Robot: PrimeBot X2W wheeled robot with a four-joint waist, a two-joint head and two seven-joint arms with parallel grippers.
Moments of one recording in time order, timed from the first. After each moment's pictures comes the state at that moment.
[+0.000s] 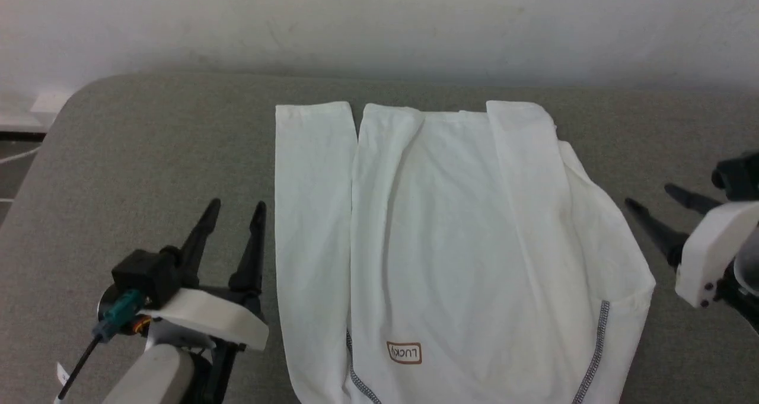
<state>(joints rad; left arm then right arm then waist) -0.19 0.47 -0.47 0.02 -0.67 0.18 -0.25 -0.27 -0.59 0.21 0.06 0.62 0.13 0.46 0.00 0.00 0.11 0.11</state>
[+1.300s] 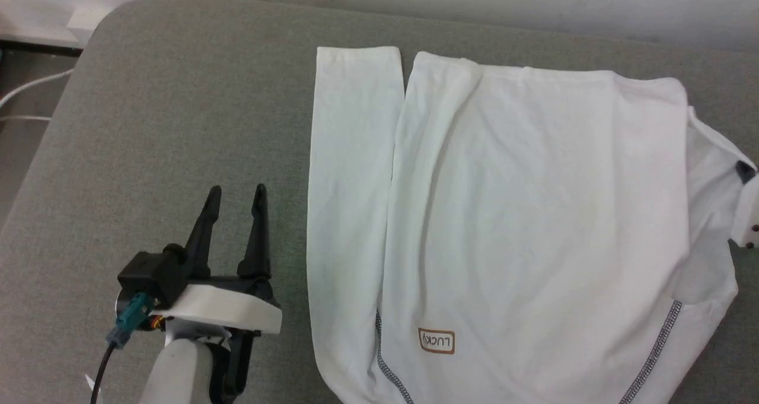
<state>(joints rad) -0.18 0.09 -0.07 0.14 -0.33 -0.08 -0.26 -0.71 -0.52 0.23 0.95 0.45 0.13 0.12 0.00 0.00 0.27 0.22</state>
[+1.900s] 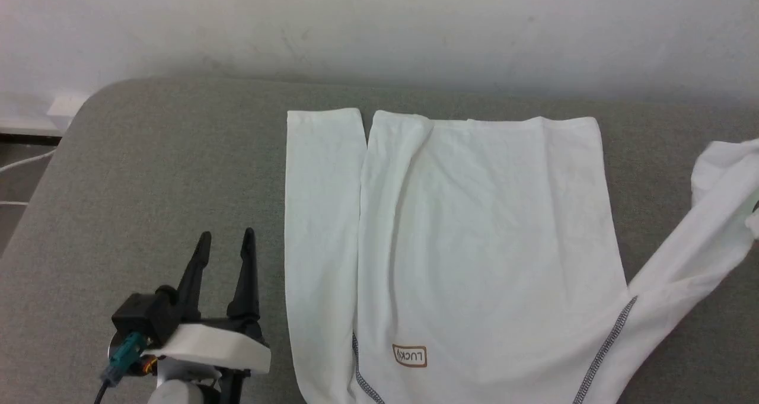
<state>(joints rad) -0.07 0.07 -0.01 0.15 -0.31 -0.10 -0.26 -0.54 -0.46 -0.05 0.74 0.63 0.13 -0.01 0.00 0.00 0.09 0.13</state>
